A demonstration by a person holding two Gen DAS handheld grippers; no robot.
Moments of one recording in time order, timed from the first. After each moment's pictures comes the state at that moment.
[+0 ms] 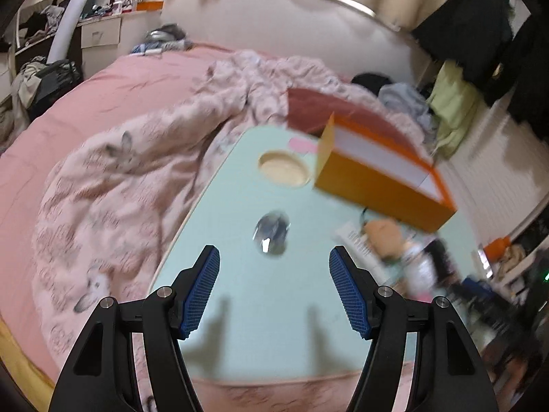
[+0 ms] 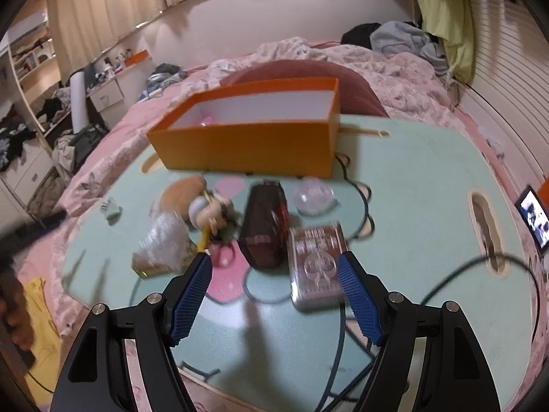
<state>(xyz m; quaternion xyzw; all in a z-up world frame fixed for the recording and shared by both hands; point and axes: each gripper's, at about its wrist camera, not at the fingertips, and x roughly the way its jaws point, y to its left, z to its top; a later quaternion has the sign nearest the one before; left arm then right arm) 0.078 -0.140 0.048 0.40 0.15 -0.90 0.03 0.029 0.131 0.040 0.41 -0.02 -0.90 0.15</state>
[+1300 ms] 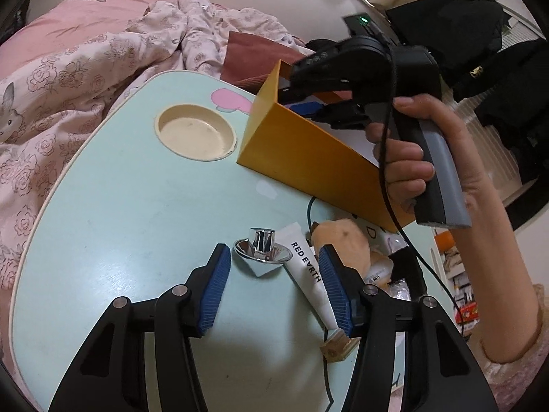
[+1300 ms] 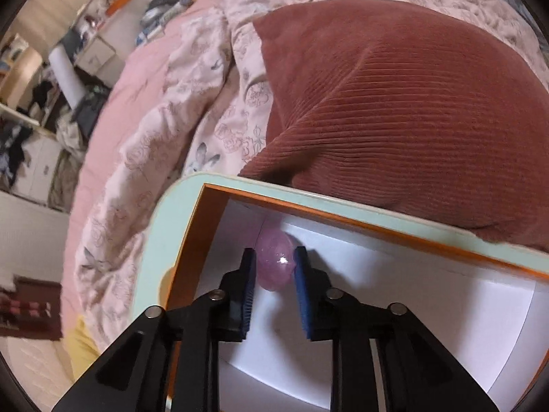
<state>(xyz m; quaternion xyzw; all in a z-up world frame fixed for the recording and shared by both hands) -0.003 -0.121 0.005 0.44 0.26 -0.85 -0.12 -0.243 -0.029 0.012 0.60 -0.07 -0.77 0.21</state>
